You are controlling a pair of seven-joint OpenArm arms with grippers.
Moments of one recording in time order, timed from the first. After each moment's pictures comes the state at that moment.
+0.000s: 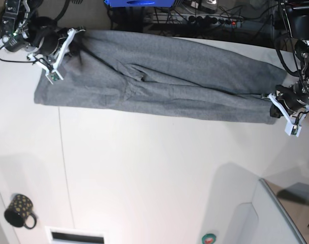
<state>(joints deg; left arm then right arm) 4.1 -29.9 -17.2 70.1 -16.5 -30.0 34.7 -25.1 2.6 17.7 99.0 17.9 40.3 -63.4</state>
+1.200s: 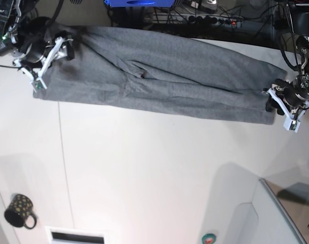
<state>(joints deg) 6.4 -31.9 -14.2 69.6 -16.4 -29.7 30.8 -22.2 2.7 24.0 100.2 17.3 40.3 -63.8</state>
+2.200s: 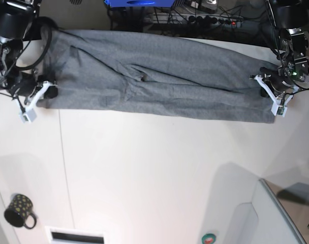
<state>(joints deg) 6.2 -22.3 -20.7 64.9 -3.1 -29.5 28.6 -0.1 11.3 25.6 62.8 19.1 40.4 -52.3</state>
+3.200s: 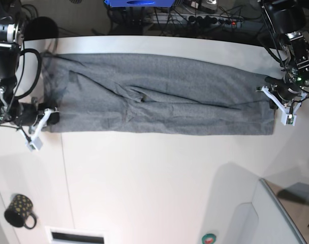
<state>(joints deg) 4.4 -19.2 -28.2 70.0 0.8 -29.5 29.1 15.2 18.1 9.8 45.5 17.4 40.5 -43.4</state>
